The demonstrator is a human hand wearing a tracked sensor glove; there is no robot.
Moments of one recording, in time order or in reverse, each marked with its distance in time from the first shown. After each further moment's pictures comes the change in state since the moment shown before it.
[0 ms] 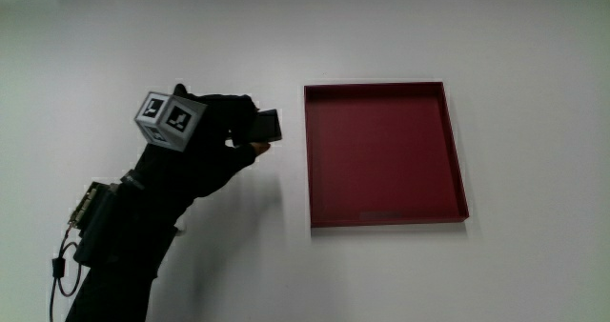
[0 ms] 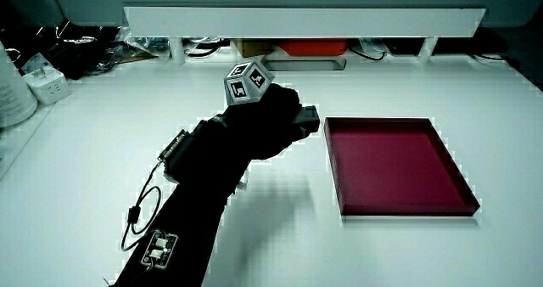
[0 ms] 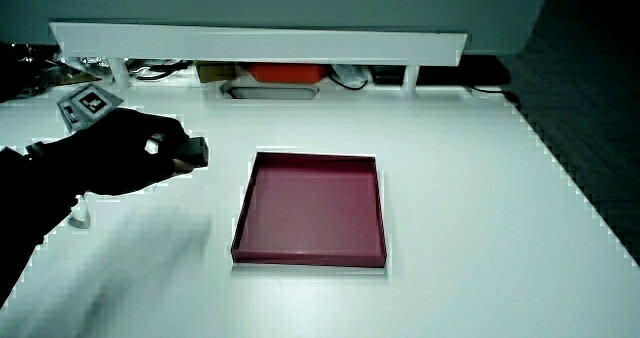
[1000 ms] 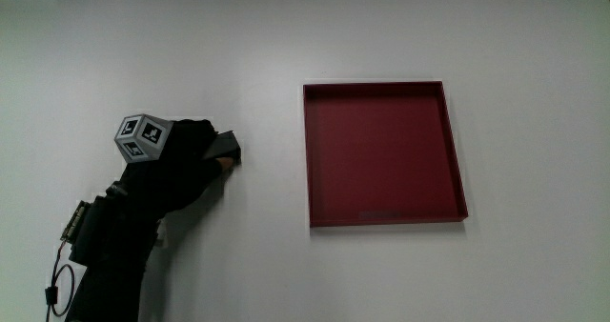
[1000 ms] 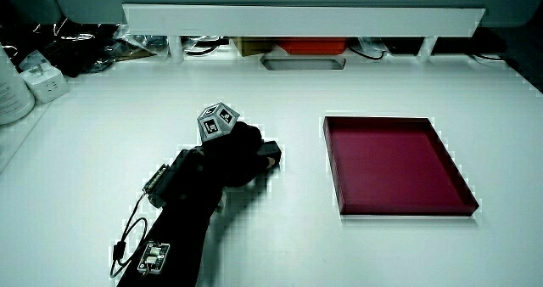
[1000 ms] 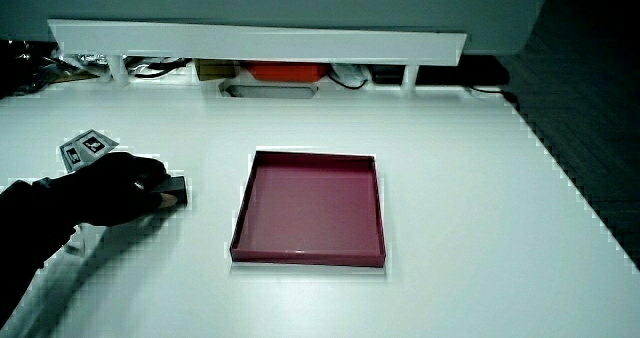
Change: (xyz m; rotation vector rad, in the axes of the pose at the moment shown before) arm -0.093 -0.019 -0.039 -0.126 -0.030 0.357
